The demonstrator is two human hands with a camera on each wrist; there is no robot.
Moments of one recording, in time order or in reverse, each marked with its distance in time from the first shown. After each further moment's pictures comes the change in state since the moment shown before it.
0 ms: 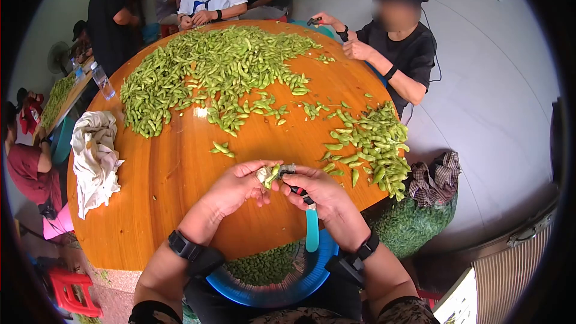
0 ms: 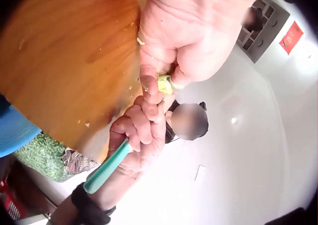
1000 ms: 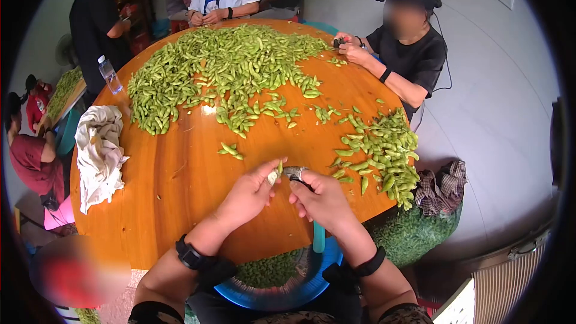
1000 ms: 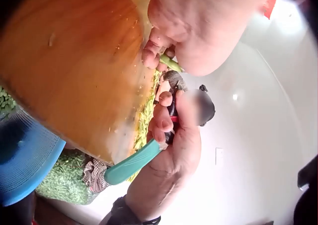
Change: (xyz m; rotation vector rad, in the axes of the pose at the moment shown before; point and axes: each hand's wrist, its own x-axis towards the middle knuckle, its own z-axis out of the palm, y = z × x) left_hand -0.001 -0.014 0.006 0.622 0.207 0.248; right_hand -0.015 -0.001 0.025 -0.671 0.206 -0.271
